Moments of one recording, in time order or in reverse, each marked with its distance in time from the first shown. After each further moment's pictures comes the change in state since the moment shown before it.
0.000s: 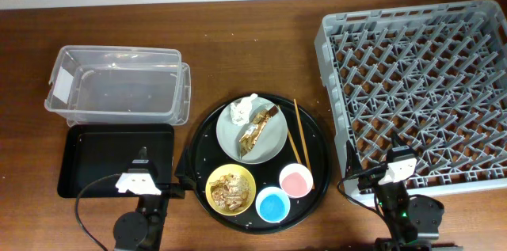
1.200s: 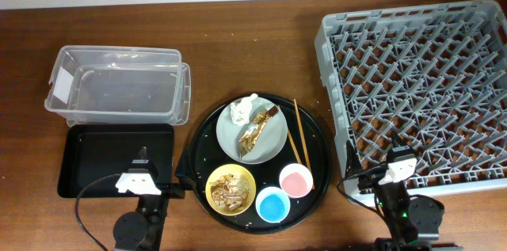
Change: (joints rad) left arm 0.000 0.000 0.000 0.002 0.000 0.000; right arm 0.000 0.000 0.000 0.013 0.000 0.000
